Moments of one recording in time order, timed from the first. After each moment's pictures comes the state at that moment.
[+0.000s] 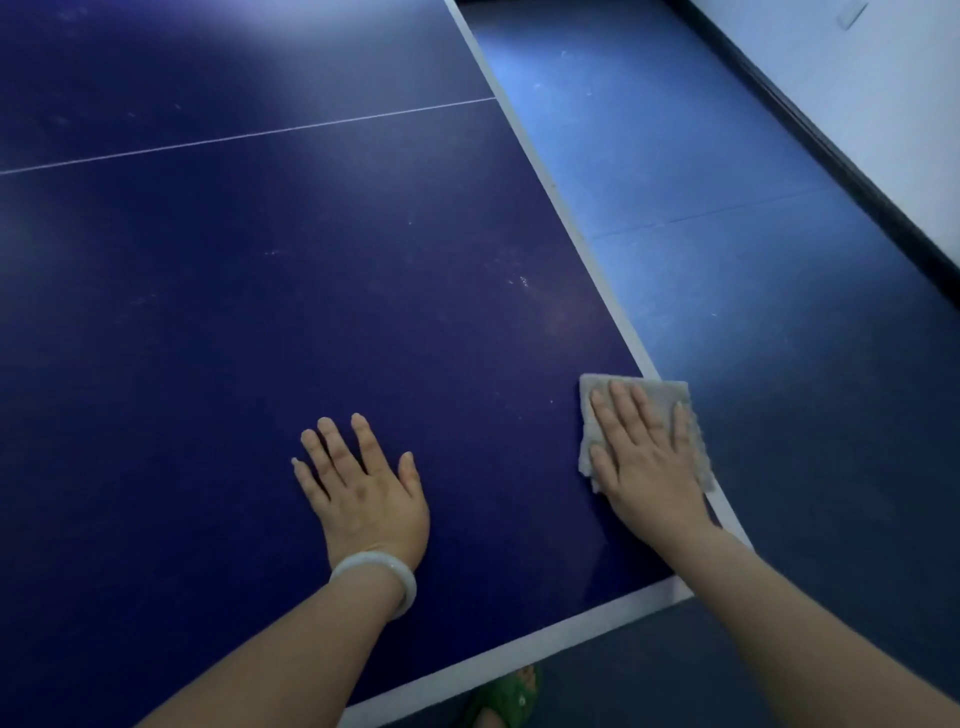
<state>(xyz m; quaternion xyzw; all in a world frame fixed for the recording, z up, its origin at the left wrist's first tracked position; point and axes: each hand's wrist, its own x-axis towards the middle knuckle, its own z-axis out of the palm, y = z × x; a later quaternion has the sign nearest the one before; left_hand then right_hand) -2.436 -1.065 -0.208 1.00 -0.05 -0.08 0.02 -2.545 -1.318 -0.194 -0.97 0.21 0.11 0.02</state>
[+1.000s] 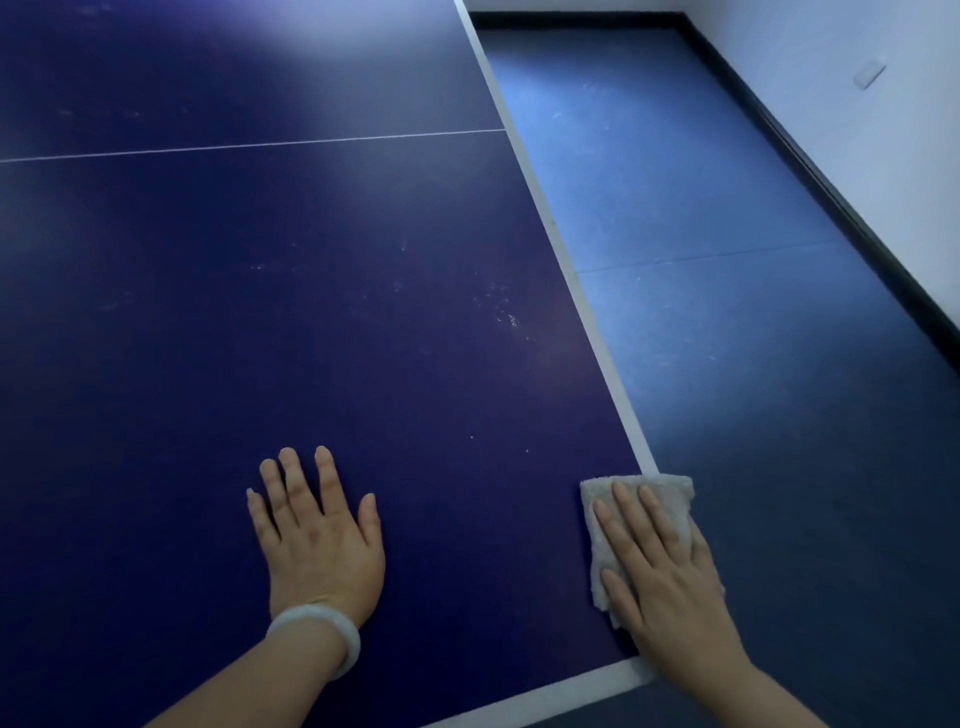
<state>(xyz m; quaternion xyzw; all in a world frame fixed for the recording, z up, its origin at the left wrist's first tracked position) -2.435 -1.066 -0.208 1.00 -0.04 -0.07 0.01 -2.603 -1.345 -0.188 -0.99 0.10 0.11 0.07</state>
